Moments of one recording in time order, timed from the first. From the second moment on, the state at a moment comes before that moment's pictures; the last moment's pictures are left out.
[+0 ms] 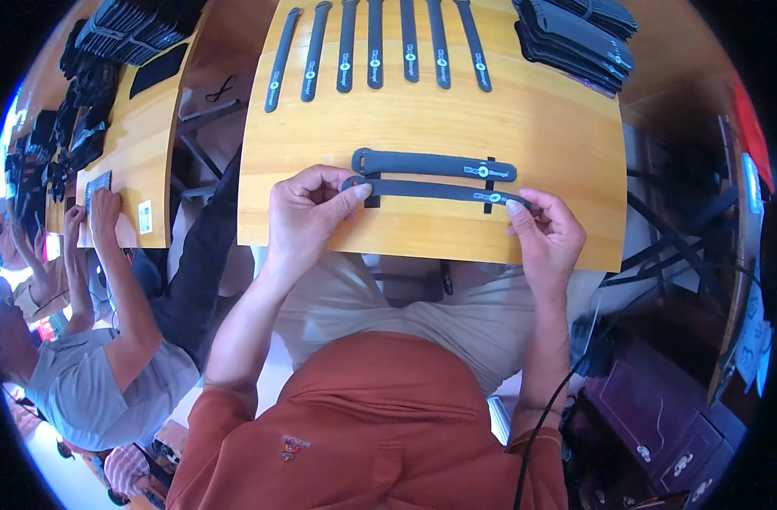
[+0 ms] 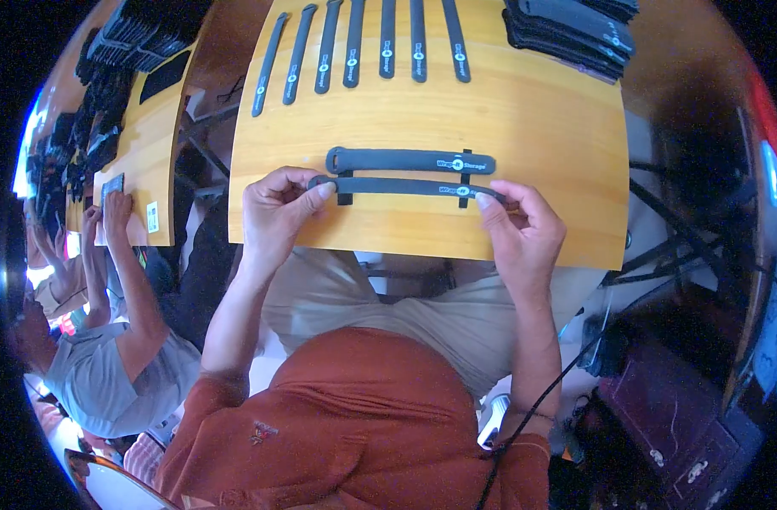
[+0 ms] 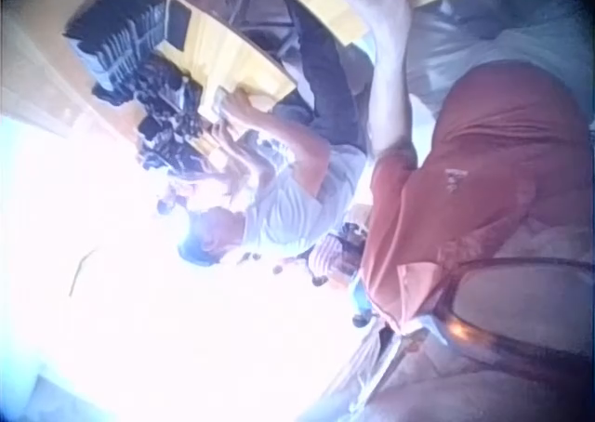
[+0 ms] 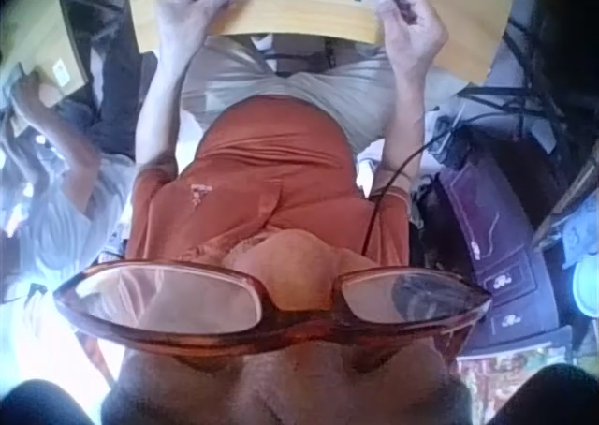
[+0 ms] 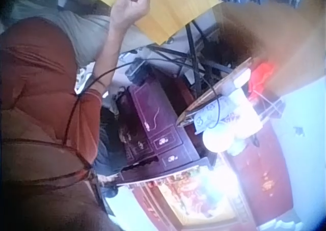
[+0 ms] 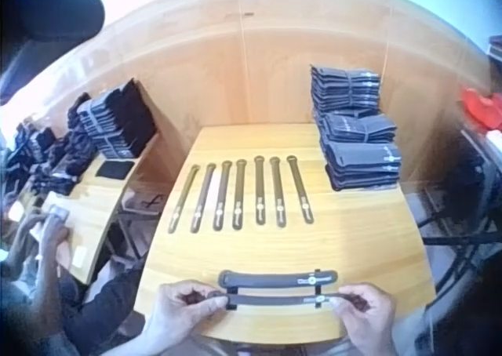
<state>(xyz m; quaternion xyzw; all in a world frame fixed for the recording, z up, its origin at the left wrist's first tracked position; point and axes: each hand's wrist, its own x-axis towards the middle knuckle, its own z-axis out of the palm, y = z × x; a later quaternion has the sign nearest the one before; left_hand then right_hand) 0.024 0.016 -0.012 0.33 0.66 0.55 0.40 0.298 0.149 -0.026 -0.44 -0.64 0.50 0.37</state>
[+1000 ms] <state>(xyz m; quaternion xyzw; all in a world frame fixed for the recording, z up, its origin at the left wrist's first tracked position) 0.003 0.043 -0.016 0.30 0.74 0.44 0.40 0.277 0.179 -0.036 -0.45 -0.71 0.39 0.36</state>
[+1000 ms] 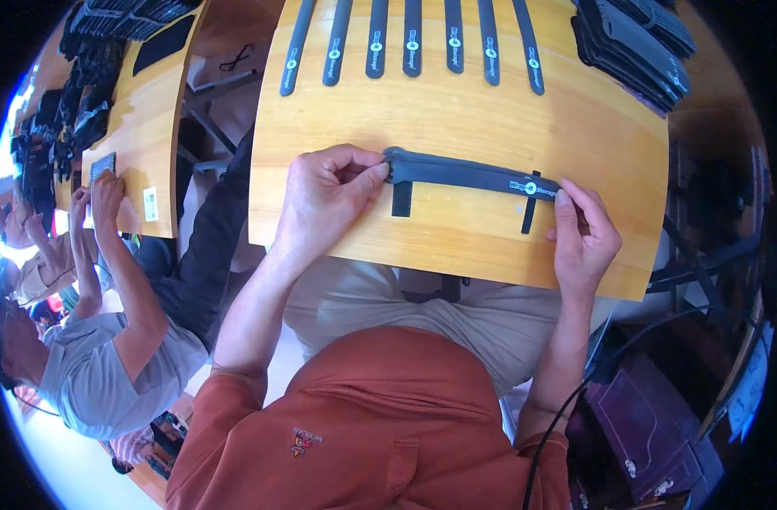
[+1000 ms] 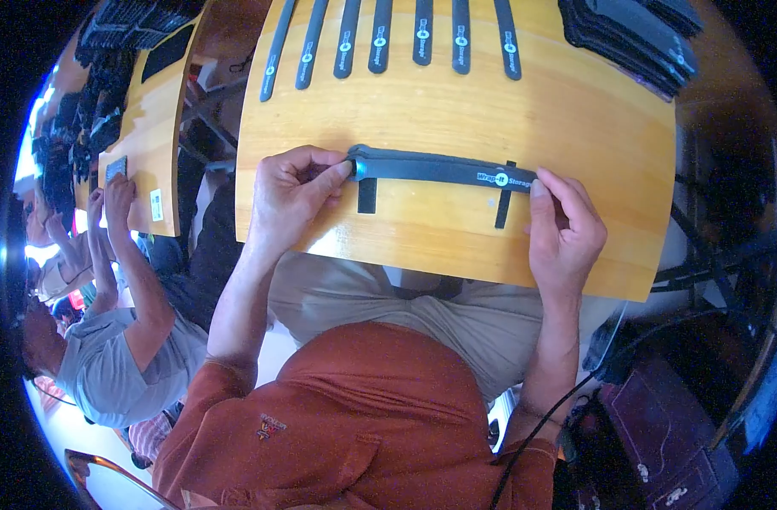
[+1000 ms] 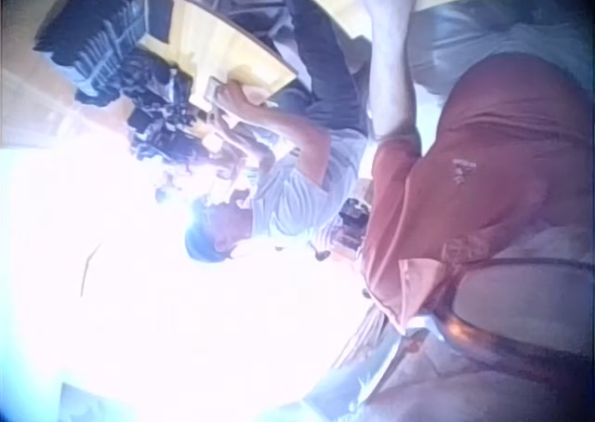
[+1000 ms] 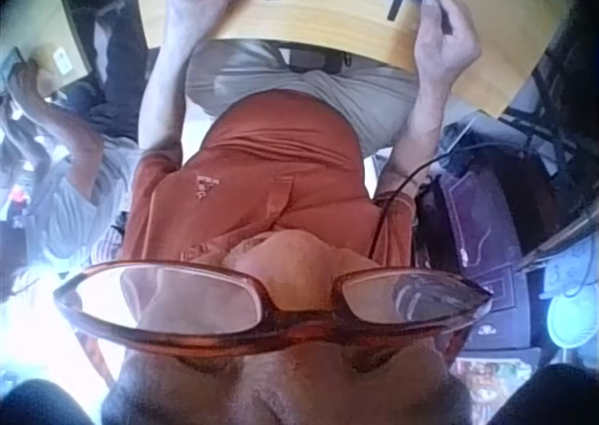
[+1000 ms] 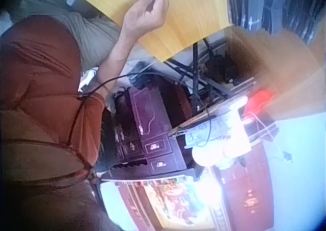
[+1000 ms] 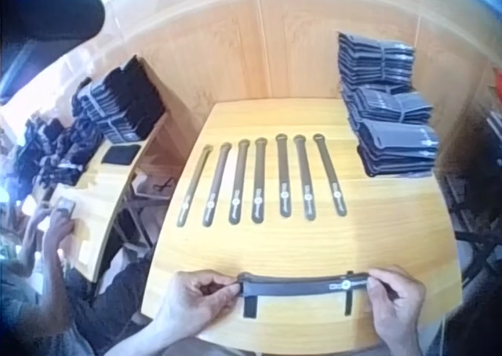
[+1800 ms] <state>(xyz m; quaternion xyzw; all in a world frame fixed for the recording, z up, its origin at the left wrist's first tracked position) 0.001 0.044 -0.015 0.27 0.75 0.43 0.41 0.278 0.178 -0.035 -0.47 -0.72 0.37 0.34</state>
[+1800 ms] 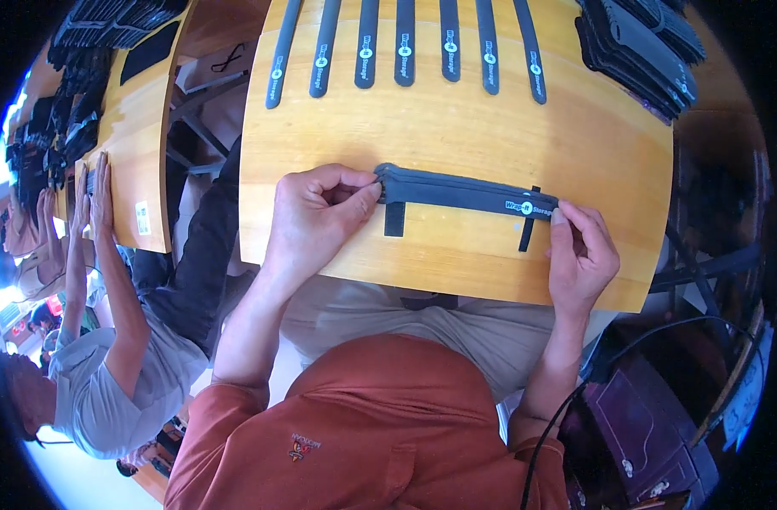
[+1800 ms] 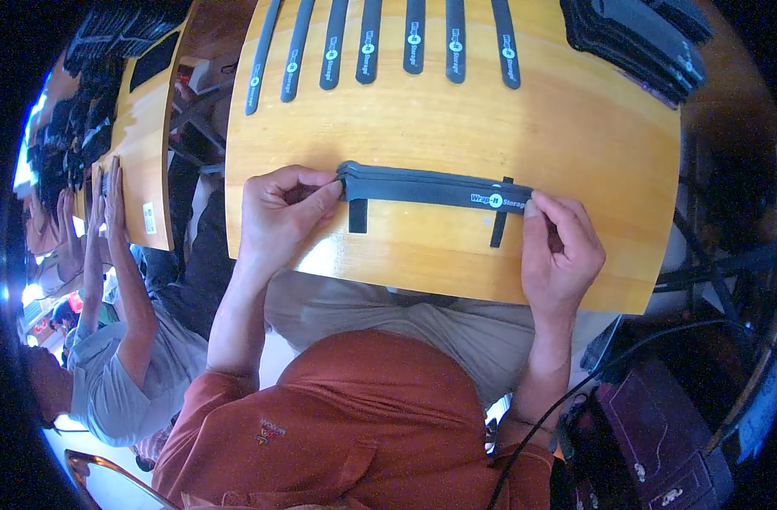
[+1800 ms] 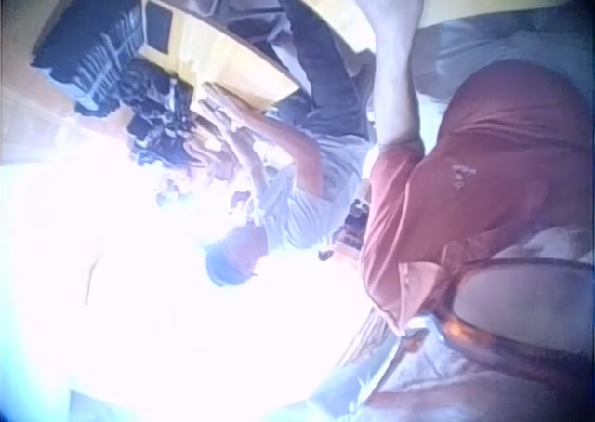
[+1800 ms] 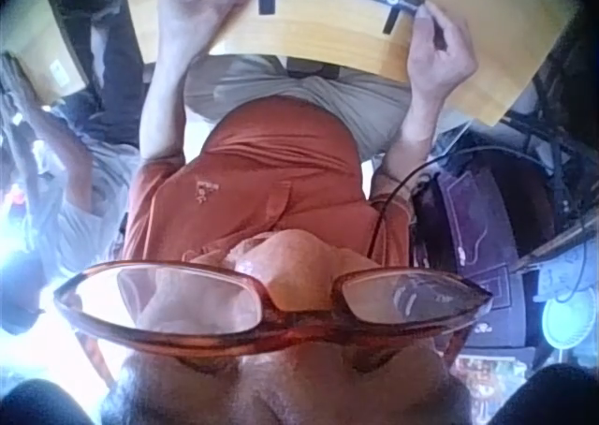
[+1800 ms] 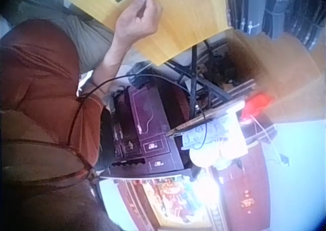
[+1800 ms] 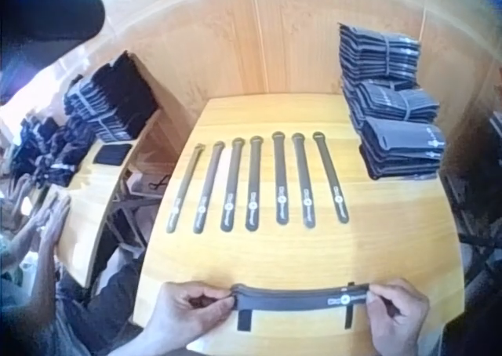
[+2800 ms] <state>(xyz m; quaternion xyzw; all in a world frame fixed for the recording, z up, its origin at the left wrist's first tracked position) 0.003 0.047 -0.016 0.27 0.75 0.45 0.41 0.275 0.178 -0.037 -0.45 -0.75 0.32 0.37</state>
